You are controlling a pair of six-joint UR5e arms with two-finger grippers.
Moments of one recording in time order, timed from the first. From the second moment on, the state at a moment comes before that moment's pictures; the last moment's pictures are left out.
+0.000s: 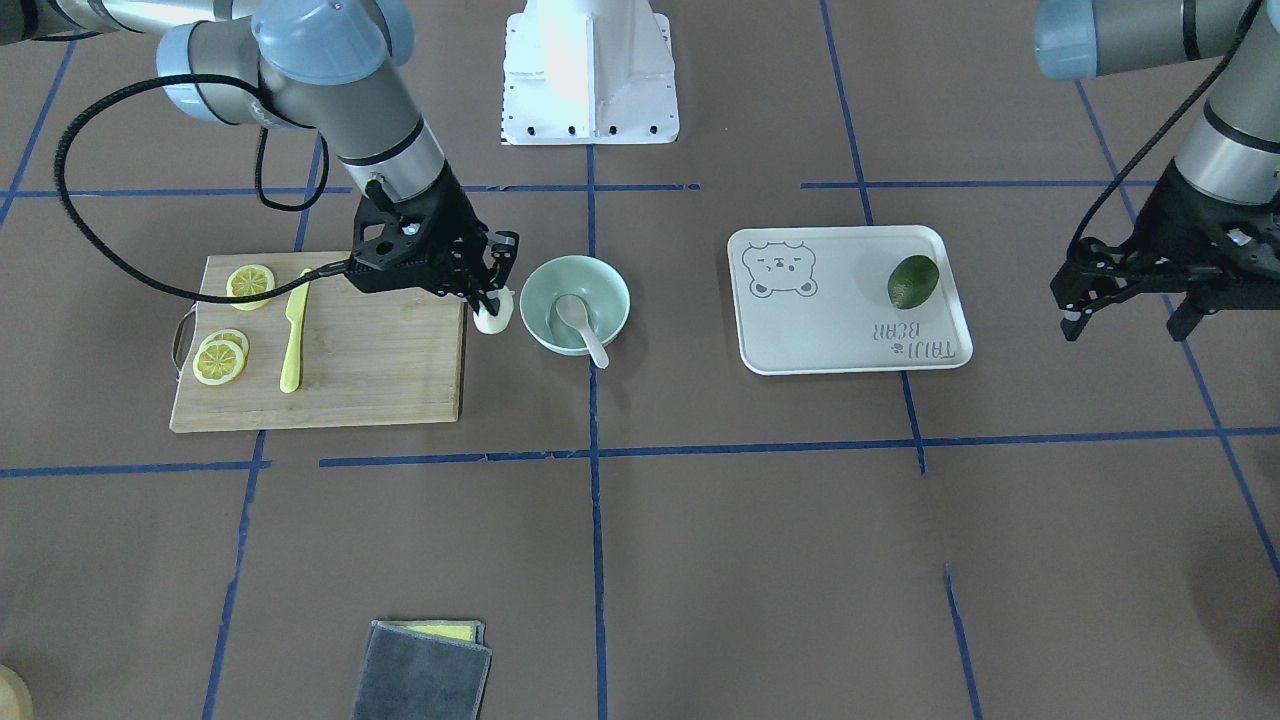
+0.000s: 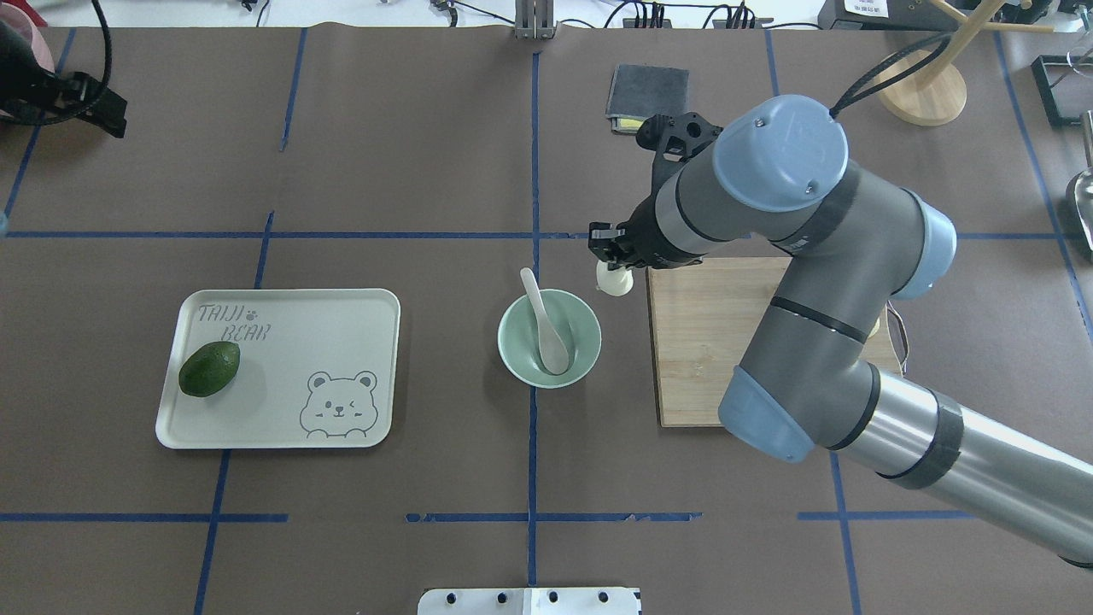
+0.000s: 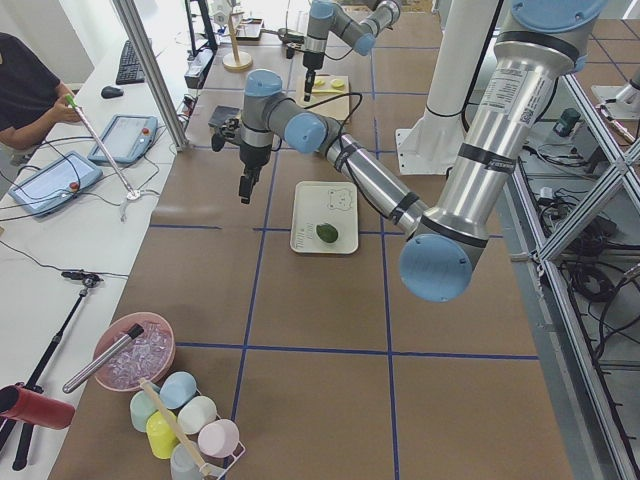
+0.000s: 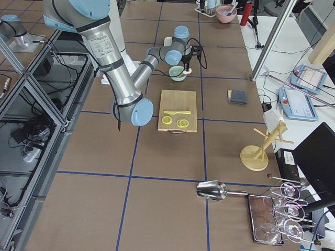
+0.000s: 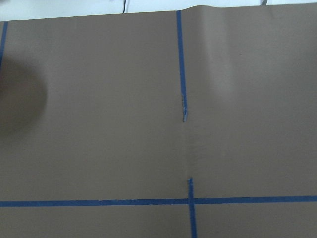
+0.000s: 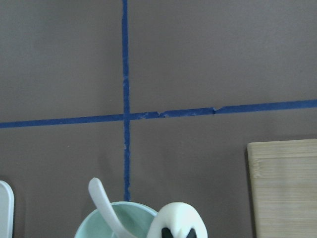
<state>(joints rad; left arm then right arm) -1.17 -1.88 -1.92 -1.46 -2.05 -0.48 0.62 -0.98 1.79 -1.39 1.92 1.28</state>
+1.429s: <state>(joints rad) -1.30 -1.75 -1.86 -1.52 -2.06 -0.22 0.52 -0.87 1.72 -1.39 1.82 1.36</state>
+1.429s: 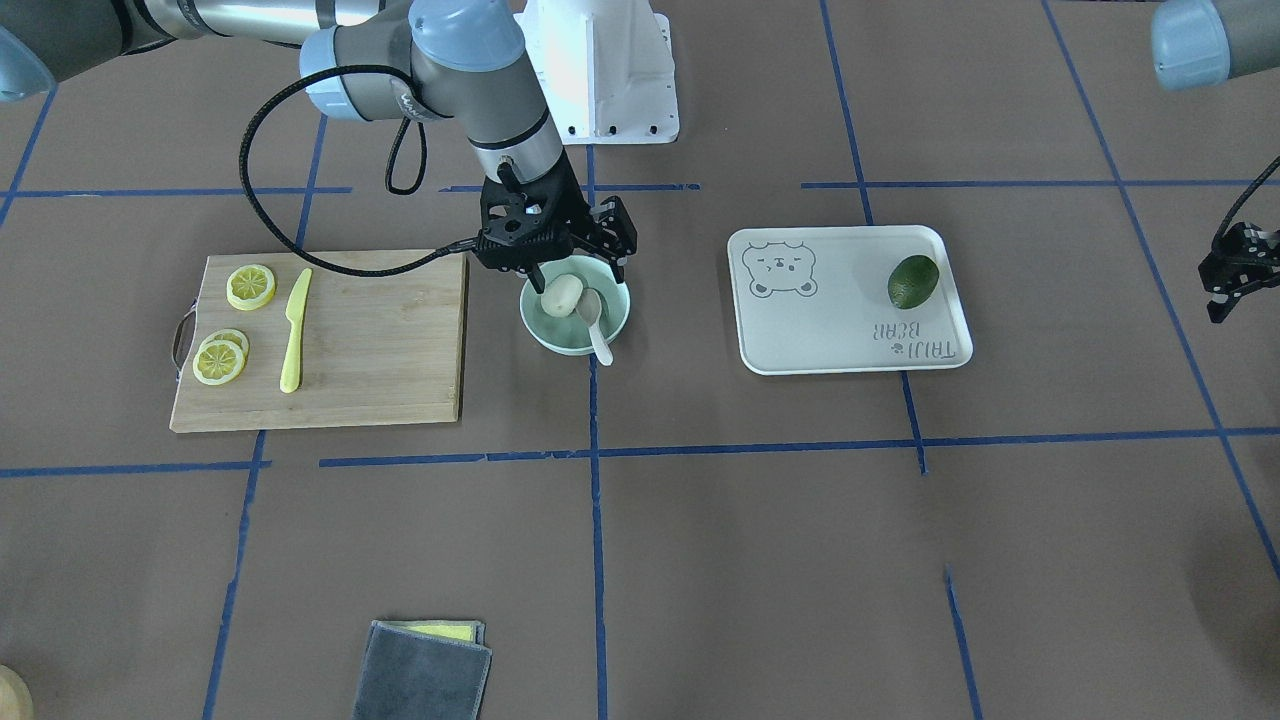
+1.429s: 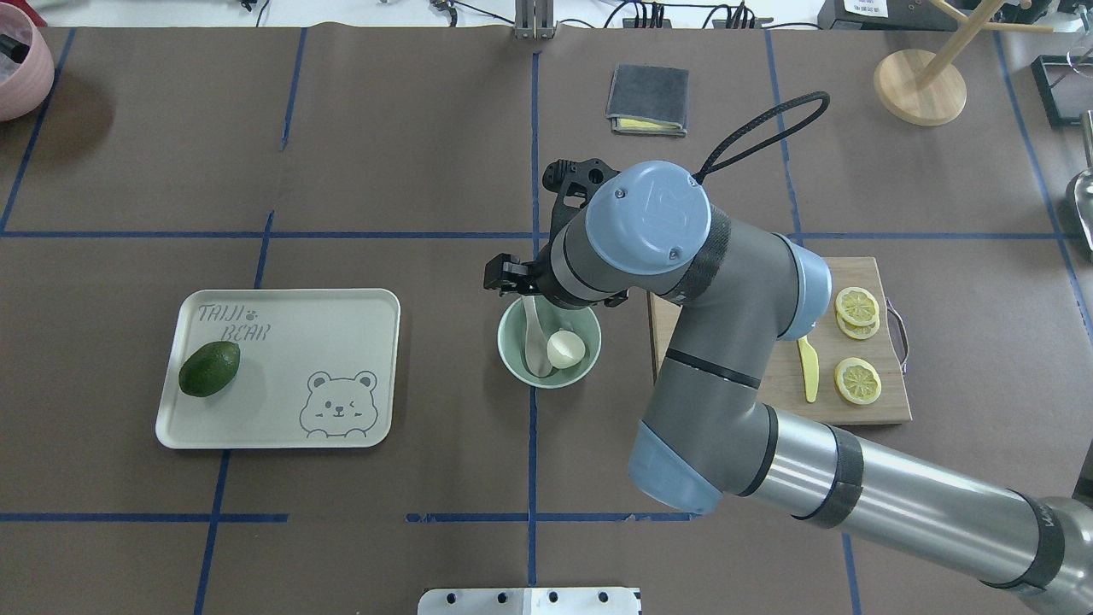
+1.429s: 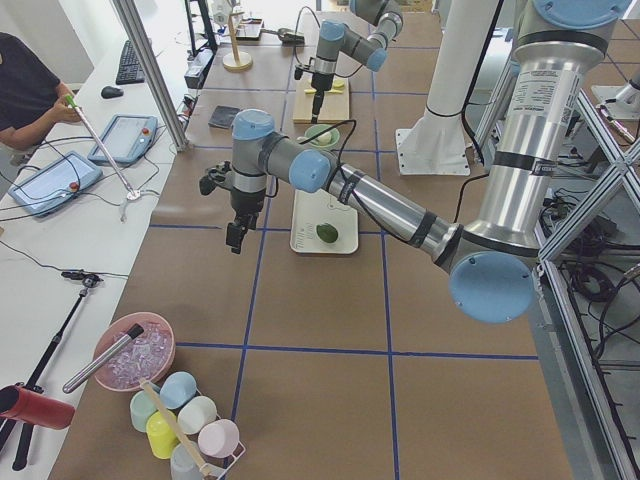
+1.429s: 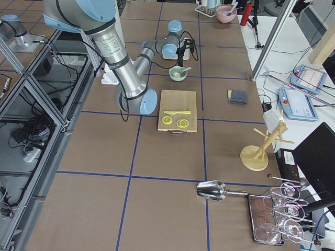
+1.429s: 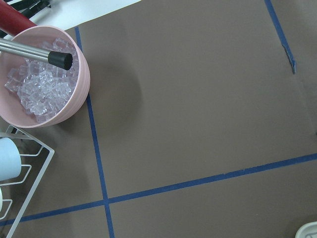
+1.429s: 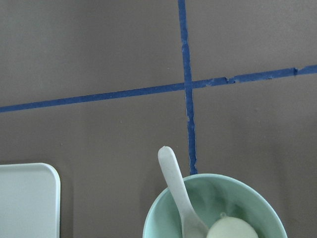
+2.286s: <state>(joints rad) -1.47 -1.61 -1.74 -1.56 -2.32 -0.01 0.95 -1.08 1.88 -1.63 2.18 0.85</state>
